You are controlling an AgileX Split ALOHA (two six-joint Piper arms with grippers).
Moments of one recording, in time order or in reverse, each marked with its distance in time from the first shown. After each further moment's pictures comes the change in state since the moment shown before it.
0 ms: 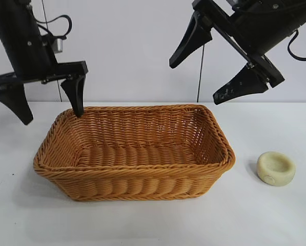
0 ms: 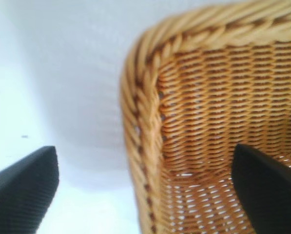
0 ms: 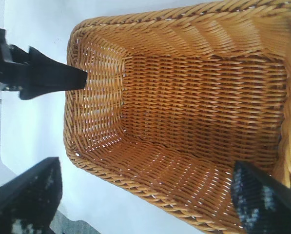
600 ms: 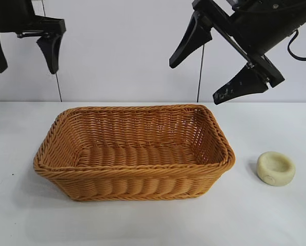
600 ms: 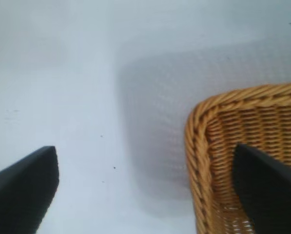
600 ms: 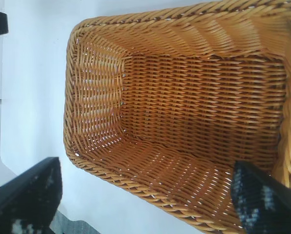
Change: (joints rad) left arm 0.074 -0.069 -0.103 0.207 0.012 -0.014; right arm 0.000 0.000 0.000 0.000 0.000 0.000
